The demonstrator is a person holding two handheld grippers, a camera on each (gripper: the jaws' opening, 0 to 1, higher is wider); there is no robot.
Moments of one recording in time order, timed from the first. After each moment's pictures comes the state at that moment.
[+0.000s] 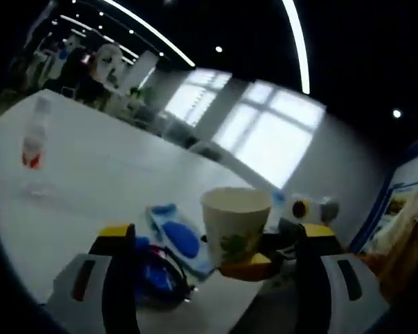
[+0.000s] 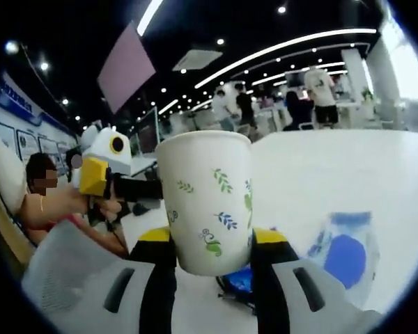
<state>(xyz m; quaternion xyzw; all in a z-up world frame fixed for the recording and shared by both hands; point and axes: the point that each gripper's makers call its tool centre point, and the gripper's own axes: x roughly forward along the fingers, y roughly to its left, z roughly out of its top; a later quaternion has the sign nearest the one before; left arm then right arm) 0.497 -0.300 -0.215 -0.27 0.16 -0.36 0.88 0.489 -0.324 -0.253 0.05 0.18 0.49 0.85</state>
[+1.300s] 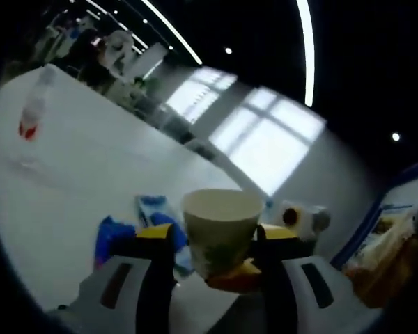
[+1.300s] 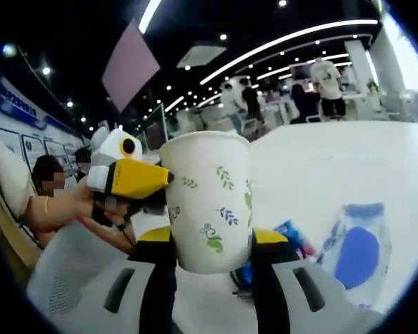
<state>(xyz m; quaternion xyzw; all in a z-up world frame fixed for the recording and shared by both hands) 0.488 -0.310 -0.221 -0.31 0.18 -0.38 0.85 0.476 -0.312 -0.260 0.06 0.20 0.51 0.83</state>
